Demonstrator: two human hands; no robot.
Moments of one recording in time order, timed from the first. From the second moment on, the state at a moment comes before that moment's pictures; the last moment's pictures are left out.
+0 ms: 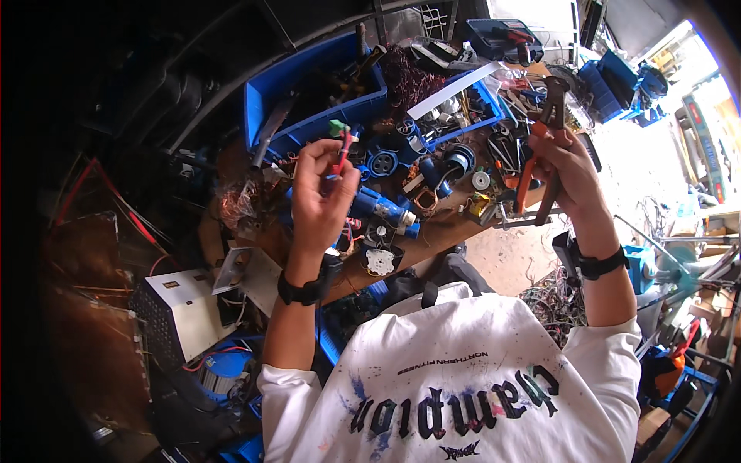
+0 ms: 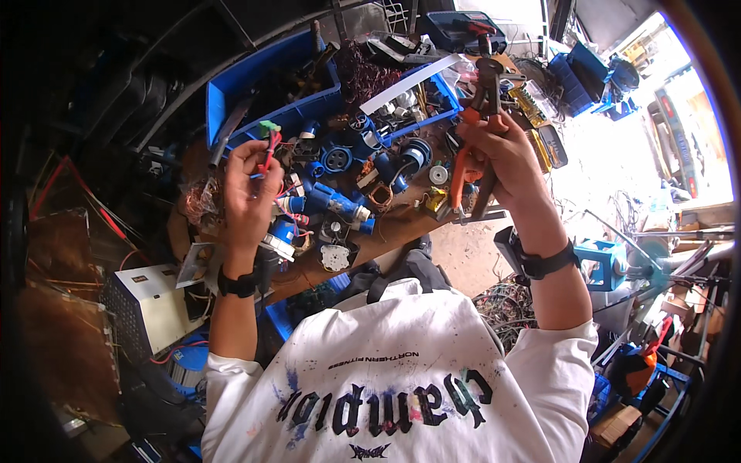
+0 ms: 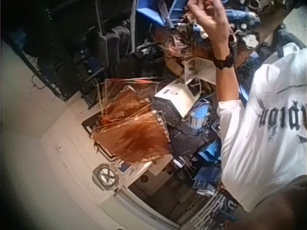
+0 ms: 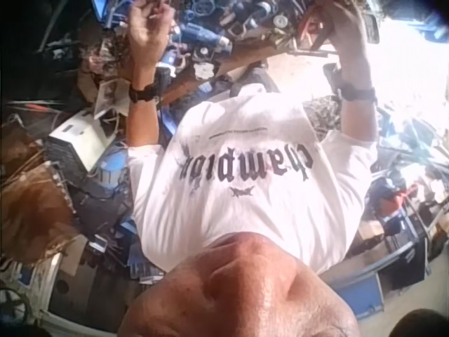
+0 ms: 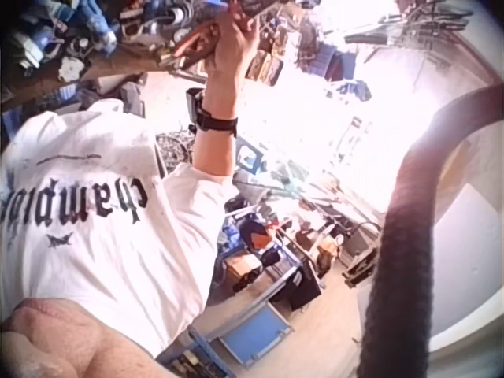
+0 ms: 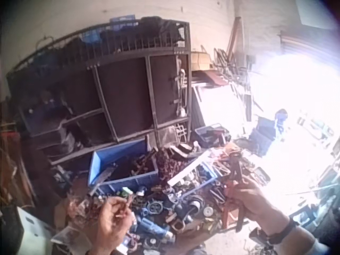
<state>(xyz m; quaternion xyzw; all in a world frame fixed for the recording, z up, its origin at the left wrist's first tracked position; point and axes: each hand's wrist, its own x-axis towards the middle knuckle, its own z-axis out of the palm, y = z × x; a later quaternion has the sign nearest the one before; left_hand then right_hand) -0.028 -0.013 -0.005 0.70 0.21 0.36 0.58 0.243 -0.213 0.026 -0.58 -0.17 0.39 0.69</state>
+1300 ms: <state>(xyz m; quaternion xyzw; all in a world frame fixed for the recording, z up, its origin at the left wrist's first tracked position) 0.004 -0.028 -0.129 0.52 0.32 0.16 0.77 0.152 -0.150 -0.066 -0.54 -0.10 0.53 0.64</state>
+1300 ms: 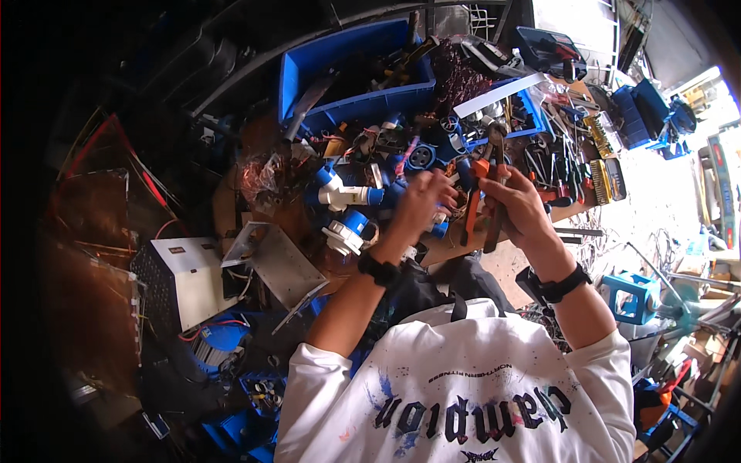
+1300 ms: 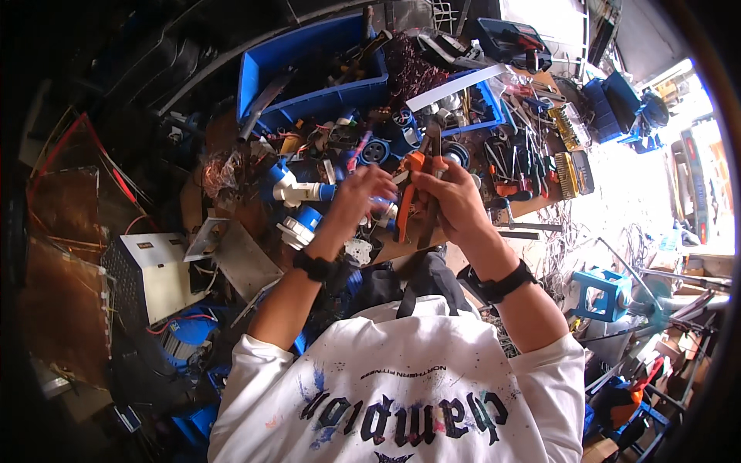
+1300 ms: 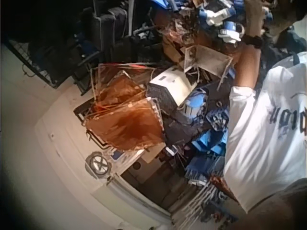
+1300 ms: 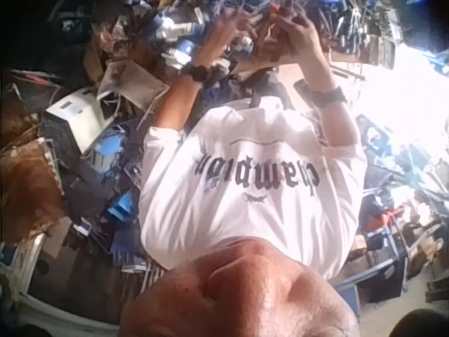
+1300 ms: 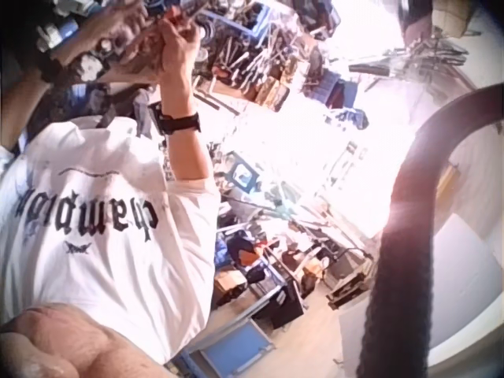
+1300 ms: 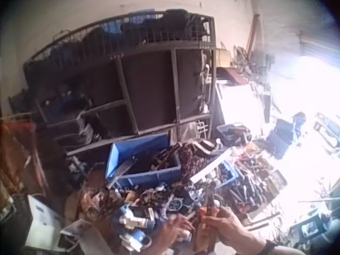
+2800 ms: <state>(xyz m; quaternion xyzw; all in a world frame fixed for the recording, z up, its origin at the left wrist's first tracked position) 0.057 -0.072 -0.104 0.44 0.17 0.16 0.87 0.175 -0.174 -0.026 -0.47 -0.21 0.55 0.66</state>
